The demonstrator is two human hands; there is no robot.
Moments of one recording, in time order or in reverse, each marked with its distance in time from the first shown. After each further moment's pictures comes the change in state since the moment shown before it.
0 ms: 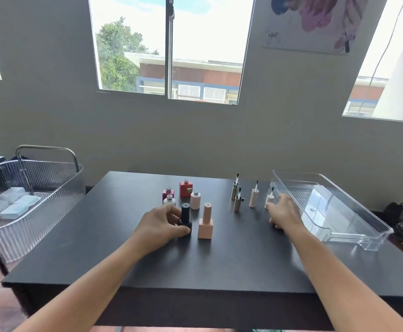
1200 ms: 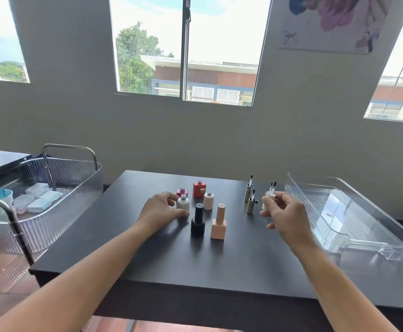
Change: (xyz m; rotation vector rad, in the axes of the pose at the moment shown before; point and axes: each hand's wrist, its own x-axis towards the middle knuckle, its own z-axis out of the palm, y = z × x) left_hand 0.049 -0.030 -0.019 0.177 0.182 -0.065; right_hand -0.073 -0.028 -0.006 0.567 -0.035 -0.345
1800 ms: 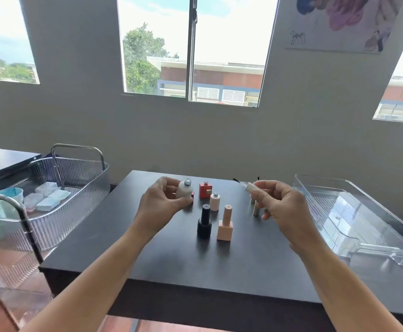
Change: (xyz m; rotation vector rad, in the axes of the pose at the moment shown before) left_hand -0.038 0.025 -0.032 -0.534 0.113 0.109; right_hand -0.021 -0.064 0.013 0.213 -0.138 -0.039
